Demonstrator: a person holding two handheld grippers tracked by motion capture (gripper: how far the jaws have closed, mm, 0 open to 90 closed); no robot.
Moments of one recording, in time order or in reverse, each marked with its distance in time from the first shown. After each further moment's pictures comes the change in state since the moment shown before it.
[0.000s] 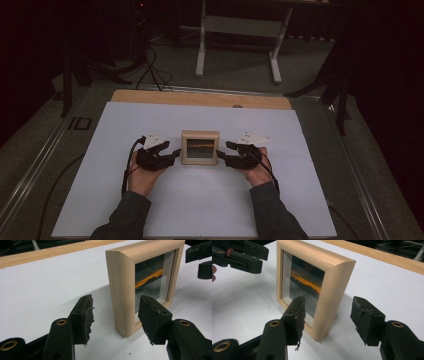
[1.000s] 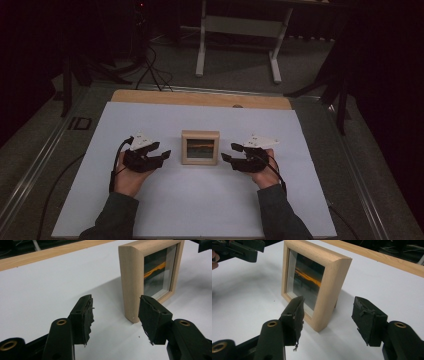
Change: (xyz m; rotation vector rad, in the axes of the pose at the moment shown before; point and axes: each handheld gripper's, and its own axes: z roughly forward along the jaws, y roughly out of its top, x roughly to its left) left arm 0.019 -0.006 -0.025 0.015 -0.003 0.028; right arm -0.006 -0.006 -0.020 -0.014 0.031 -0.029
